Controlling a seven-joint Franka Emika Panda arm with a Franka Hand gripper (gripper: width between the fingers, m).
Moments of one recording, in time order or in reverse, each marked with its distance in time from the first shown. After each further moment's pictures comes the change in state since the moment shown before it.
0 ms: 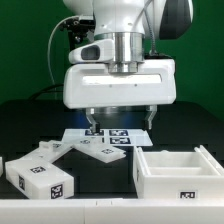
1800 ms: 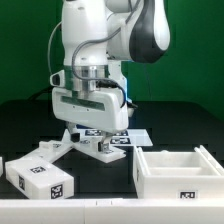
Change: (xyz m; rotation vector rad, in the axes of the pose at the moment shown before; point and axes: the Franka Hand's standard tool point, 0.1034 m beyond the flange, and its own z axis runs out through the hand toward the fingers) arm -0.096 0.043 0.042 -0.053 -0.097 0.987
